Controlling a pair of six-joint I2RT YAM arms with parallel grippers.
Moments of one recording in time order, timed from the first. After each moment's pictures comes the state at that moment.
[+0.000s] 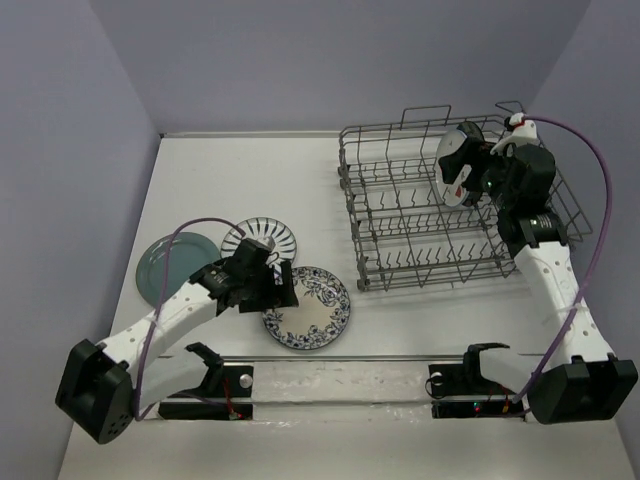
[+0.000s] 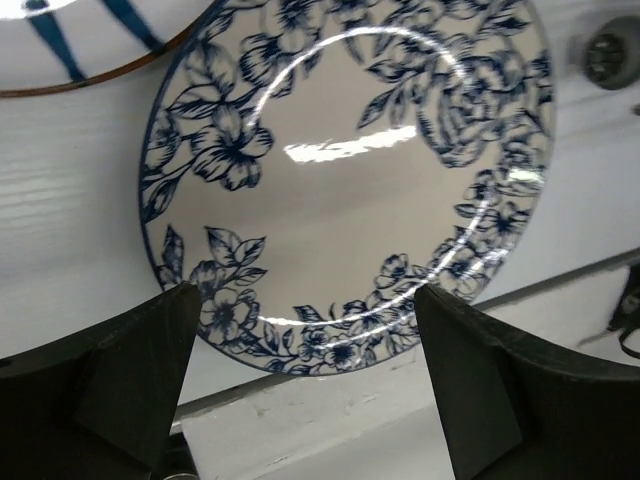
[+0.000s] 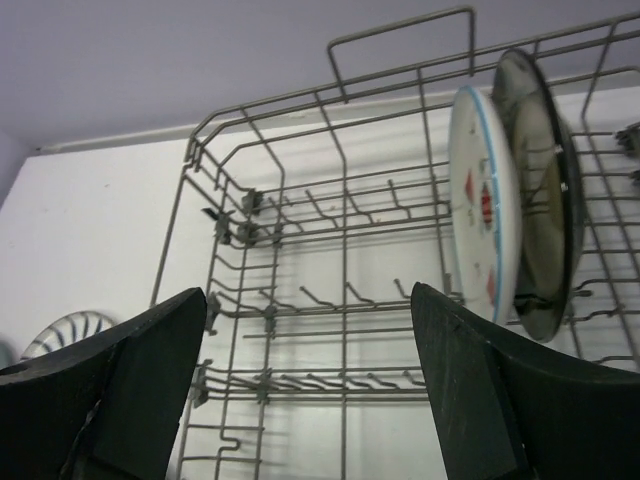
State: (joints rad) left arm -0.61 0.96 0.61 -0.60 0.13 -0.66; right arm 0.04 1.14 1.18 -0.21 -0.14 0.27
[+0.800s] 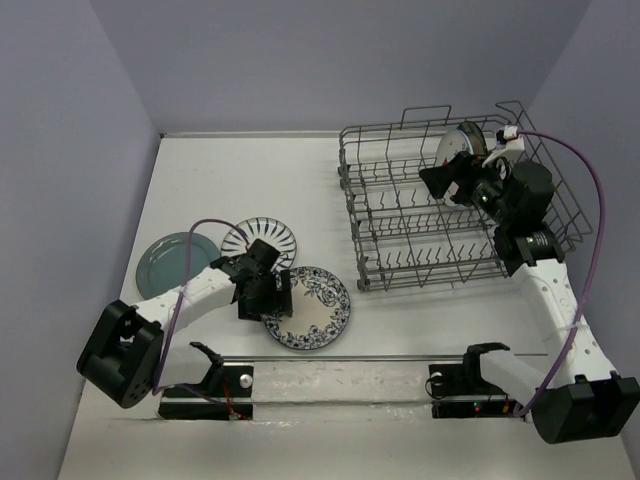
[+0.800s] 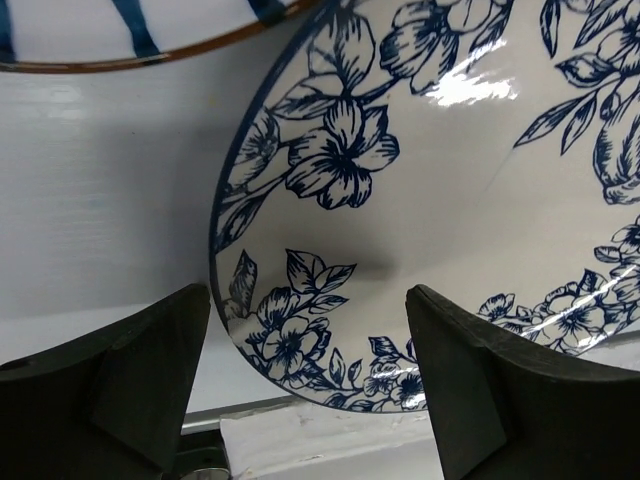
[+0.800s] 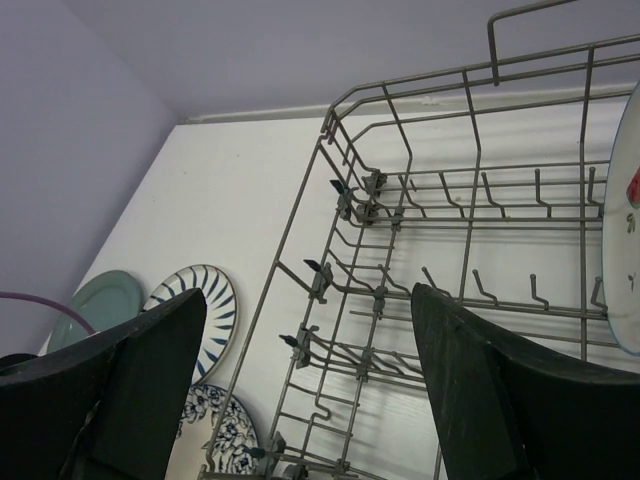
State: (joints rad) left arm -0.59 1.24 0.63 -0.65 0.05 -0.67; right arm 0.09 1.01 1.03 -0.10 -0.38 0.40
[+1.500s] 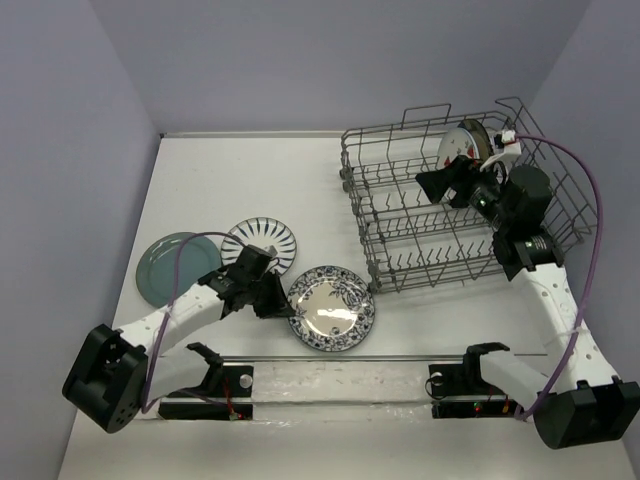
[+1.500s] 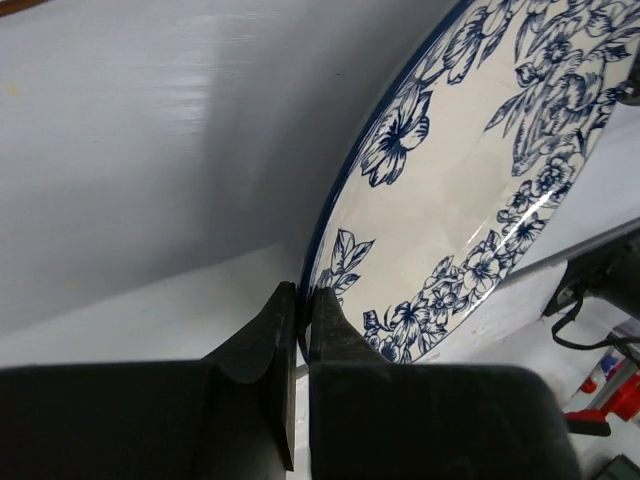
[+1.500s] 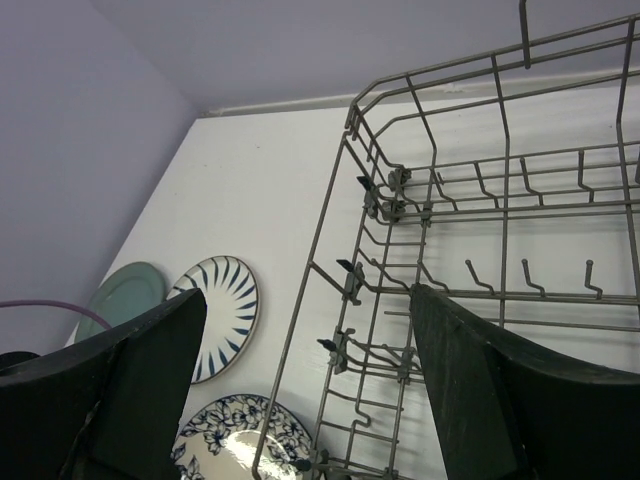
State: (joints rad) left arm -0.58 1.10 0.49 -0.45 0.25 -0.81; right arm 0.12 0.99 1.00 -0.10 -0.39 0.44
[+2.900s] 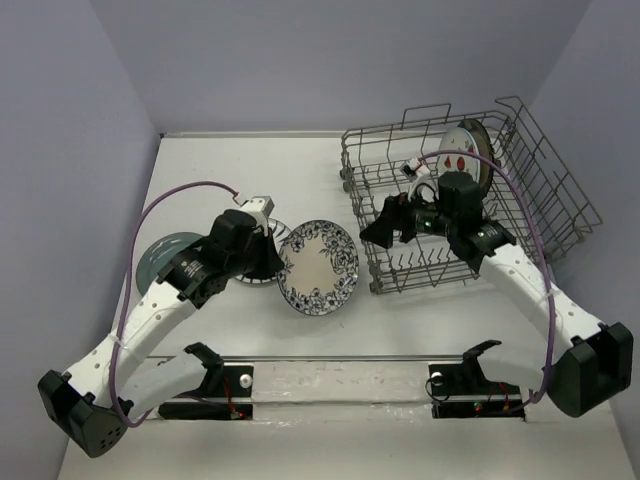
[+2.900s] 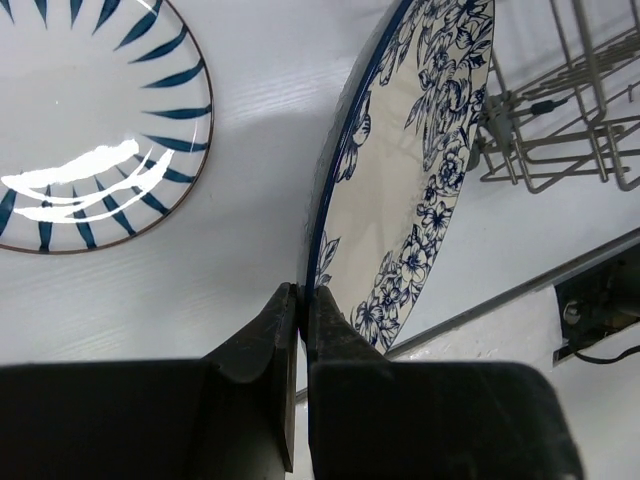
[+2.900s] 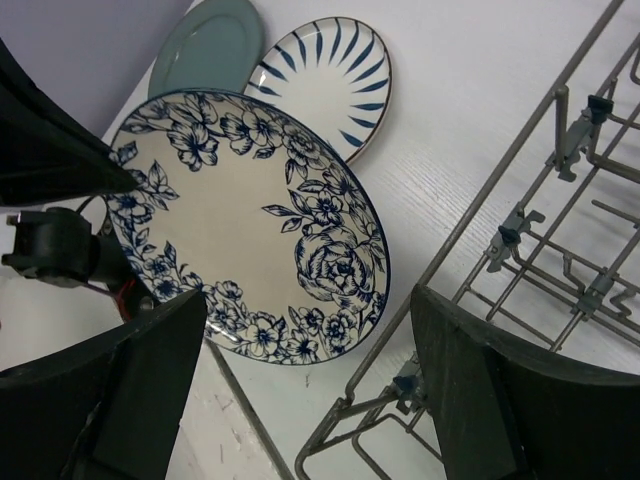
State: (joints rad) left arm -0.63 0.93 0.93 -0.73 0.03 -0.50; right arm 0.41 1.15 0.98 -0.24 -0.60 0.31
